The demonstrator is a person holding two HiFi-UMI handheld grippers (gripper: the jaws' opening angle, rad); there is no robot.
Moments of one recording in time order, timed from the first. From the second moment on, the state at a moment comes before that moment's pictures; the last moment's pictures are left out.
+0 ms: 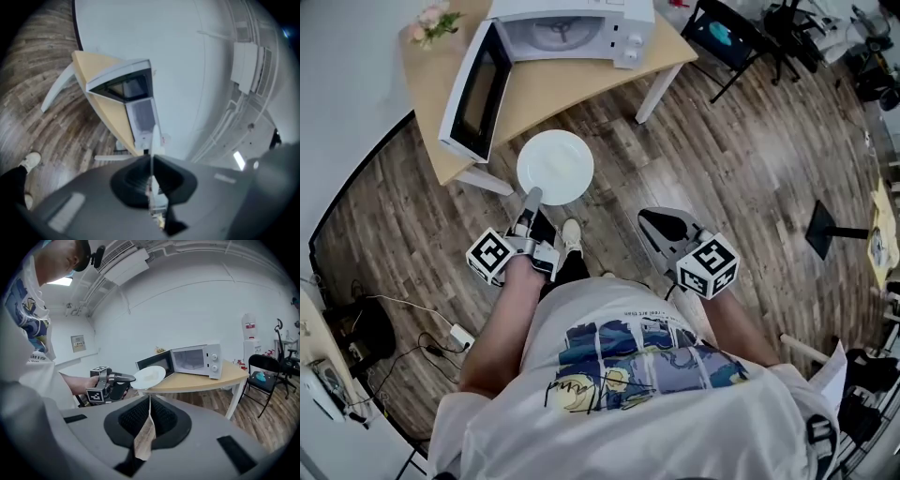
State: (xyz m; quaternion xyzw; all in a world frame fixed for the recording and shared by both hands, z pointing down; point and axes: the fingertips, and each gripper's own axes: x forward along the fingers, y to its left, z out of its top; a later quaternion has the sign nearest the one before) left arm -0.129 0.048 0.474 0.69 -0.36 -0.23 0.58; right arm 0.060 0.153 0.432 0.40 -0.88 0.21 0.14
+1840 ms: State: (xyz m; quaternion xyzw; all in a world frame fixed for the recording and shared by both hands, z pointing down) left arm 0.014 -0.400 0.572 0.62 -0.46 -0.25 0.59; right arm 0.268 -0.146 0.433 0.42 -0.86 0.23 0.18
